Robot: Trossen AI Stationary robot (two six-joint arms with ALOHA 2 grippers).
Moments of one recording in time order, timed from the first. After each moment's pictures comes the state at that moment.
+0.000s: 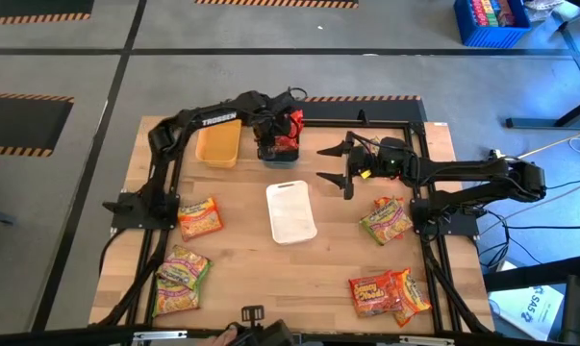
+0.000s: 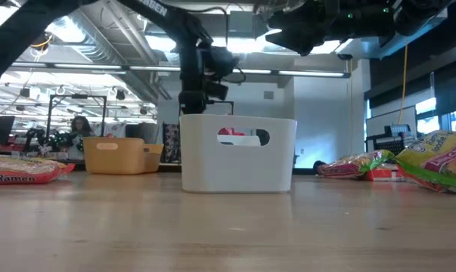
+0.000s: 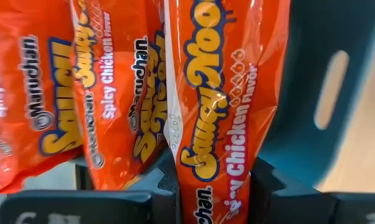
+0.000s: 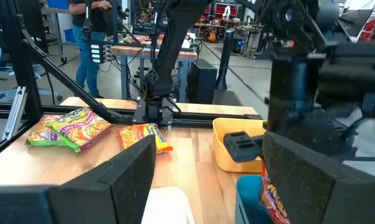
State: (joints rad) left arm 0.56 2.03 1.75 -1.08 -0.09 0.46; right arm -0.24 1.16 0.64 0.49 -0.19 -0.11
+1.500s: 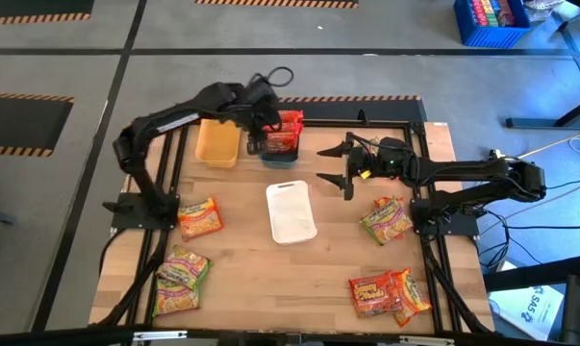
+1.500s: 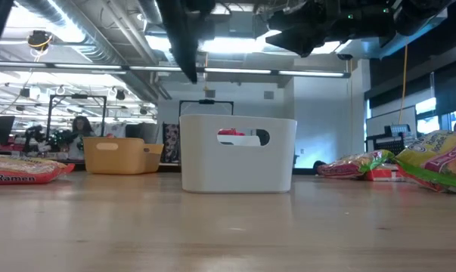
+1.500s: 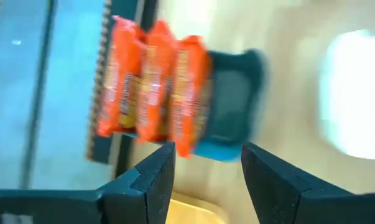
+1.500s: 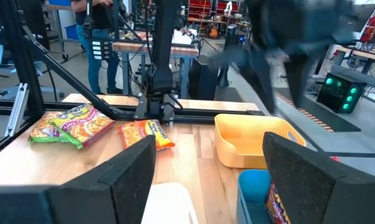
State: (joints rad) left arm 0.49 1.70 1.75 -1.13 -0.08 0.34; right arm -0.24 1.16 0.64 0.47 -0.19 -0.11
